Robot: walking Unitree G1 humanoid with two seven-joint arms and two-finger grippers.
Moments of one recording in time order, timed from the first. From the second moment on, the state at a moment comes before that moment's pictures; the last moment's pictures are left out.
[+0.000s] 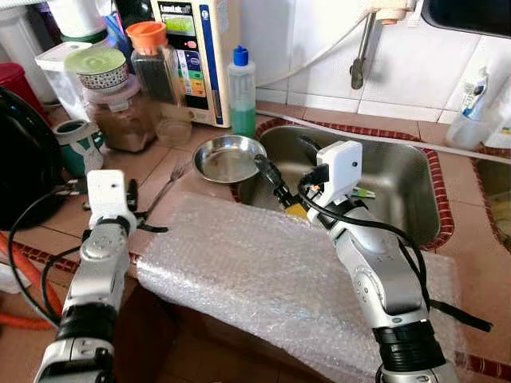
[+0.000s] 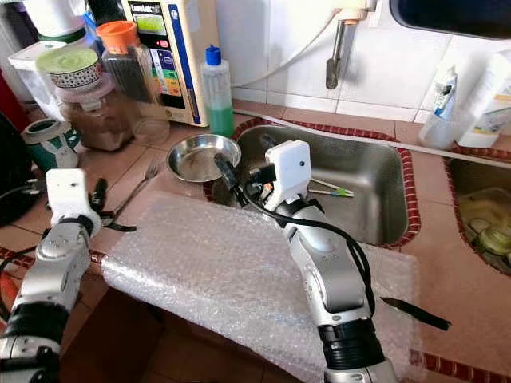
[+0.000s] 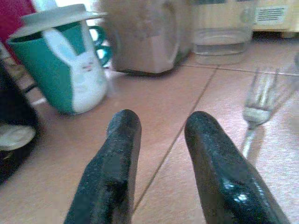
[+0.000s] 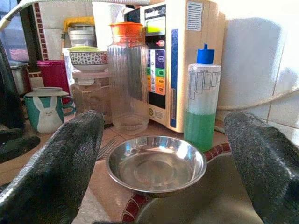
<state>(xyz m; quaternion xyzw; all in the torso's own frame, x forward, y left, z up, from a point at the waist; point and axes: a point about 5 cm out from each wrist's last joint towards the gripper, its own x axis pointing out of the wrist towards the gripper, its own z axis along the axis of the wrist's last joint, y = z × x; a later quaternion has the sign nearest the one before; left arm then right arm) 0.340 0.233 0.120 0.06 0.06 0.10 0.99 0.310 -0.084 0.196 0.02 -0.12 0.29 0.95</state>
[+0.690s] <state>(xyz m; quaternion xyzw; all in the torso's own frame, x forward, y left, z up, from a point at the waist) 0.352 0.230 0.127 0.03 0.08 0.00 1.00 0.310 -0.084 0.196 0.02 -0.12 0.29 0.95</state>
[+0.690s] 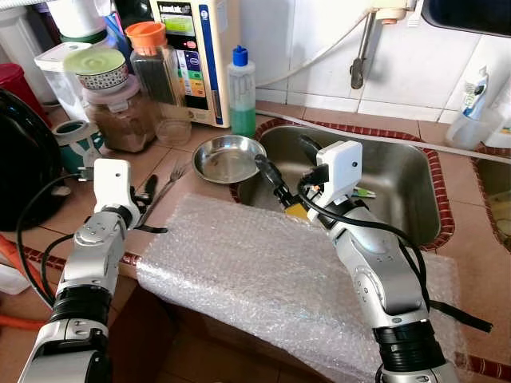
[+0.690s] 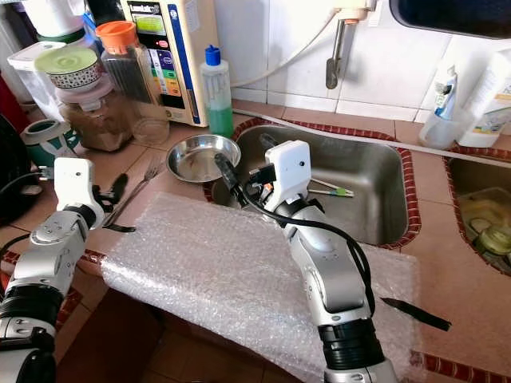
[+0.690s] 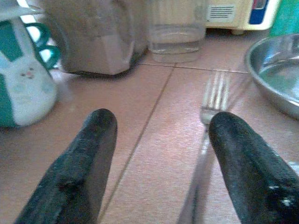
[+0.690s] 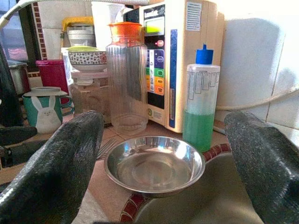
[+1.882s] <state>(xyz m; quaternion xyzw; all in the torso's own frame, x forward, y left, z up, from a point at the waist) 0.346 0.225 0.101 0.02 0.17 -0.08 0.98 0.282 -0.077 0.173 -0.03 -0.02 0.47 0.88</state>
